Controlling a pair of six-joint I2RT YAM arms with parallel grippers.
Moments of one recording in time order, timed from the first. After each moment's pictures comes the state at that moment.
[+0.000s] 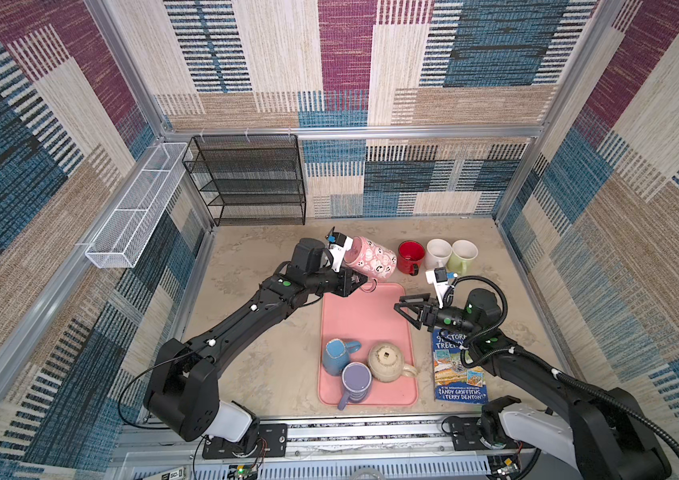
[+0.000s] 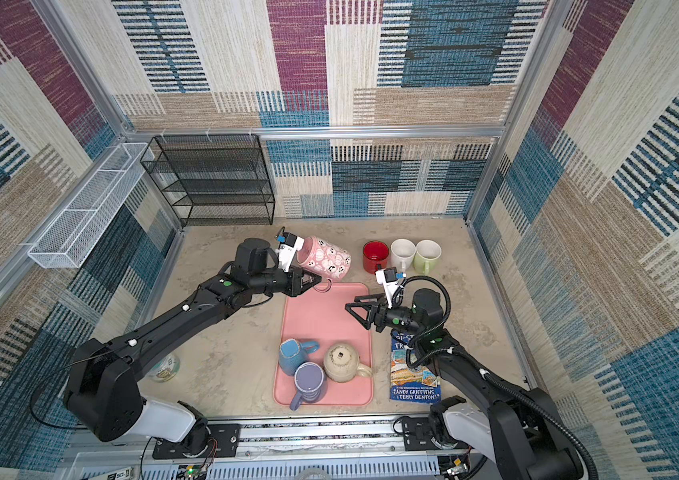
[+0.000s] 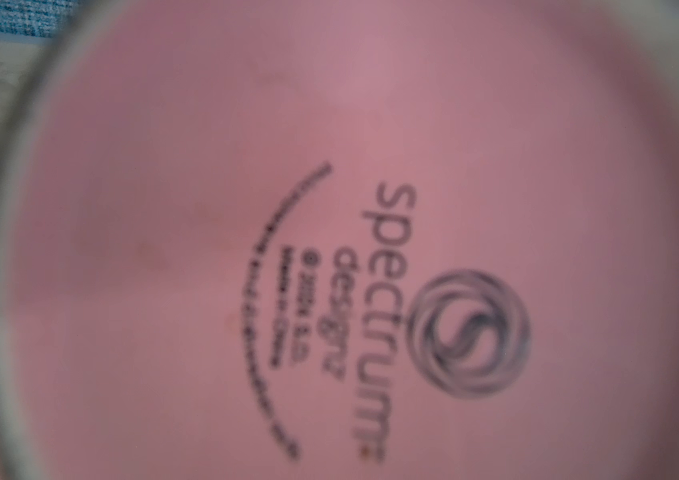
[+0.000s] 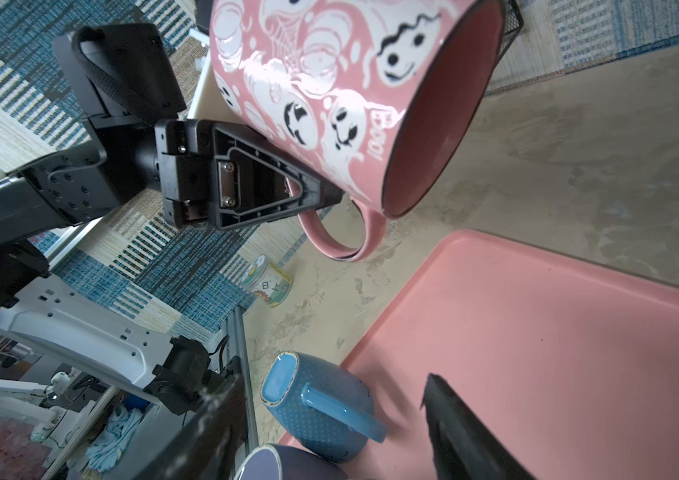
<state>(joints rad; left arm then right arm) -0.54 1.47 1.11 -0.14 0.57 -0.38 0.29 1.11 0.37 0.63 -0.86 0.63</state>
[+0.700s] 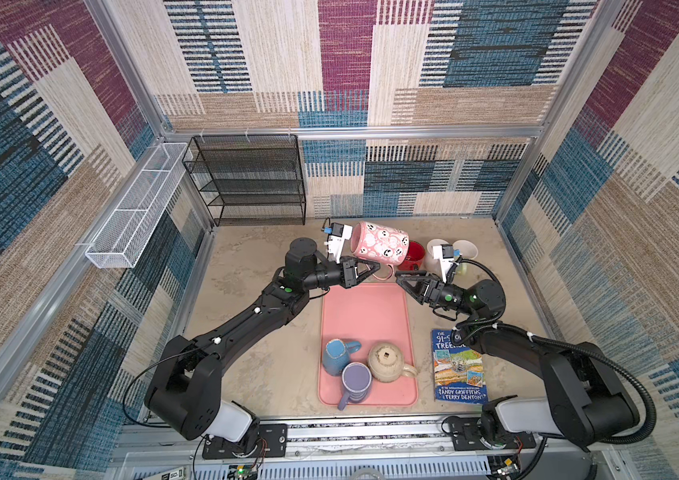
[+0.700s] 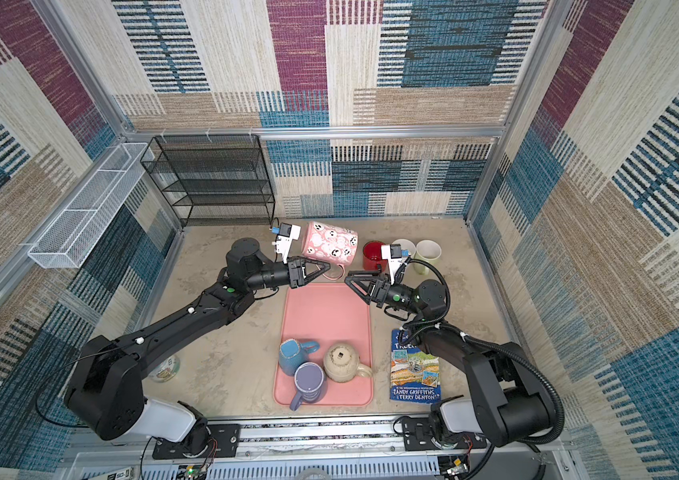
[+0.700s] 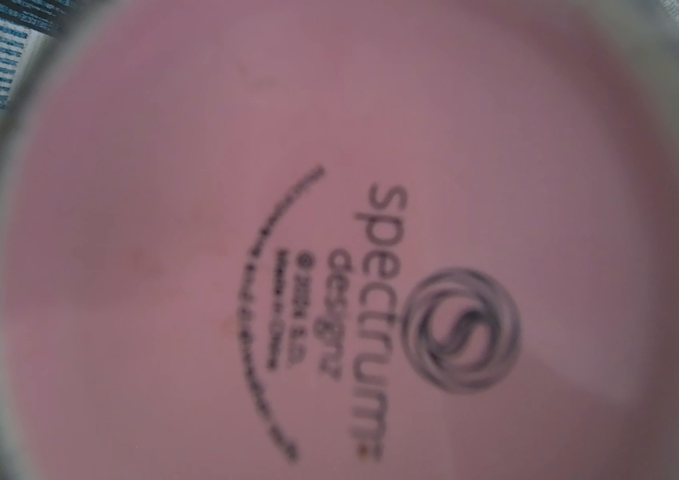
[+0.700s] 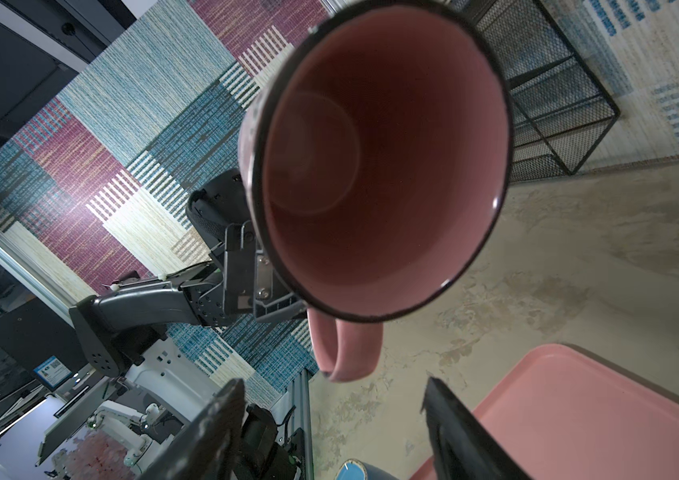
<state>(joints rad) -0.54 1.48 1.02 0.37 0.78 -0.72 0.27 1.37 0.51 1.21 -0.93 1.04</state>
